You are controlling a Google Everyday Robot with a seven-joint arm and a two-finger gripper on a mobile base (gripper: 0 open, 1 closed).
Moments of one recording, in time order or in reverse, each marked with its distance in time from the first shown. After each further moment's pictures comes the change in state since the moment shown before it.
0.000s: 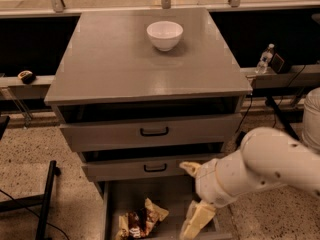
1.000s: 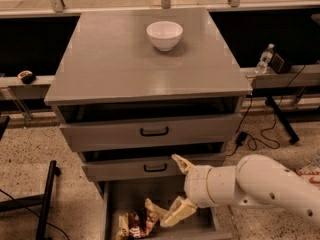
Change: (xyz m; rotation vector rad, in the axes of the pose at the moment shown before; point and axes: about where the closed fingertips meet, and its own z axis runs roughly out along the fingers) arm -0.016 -0.034 0.044 0.217 -0.210 -0.025
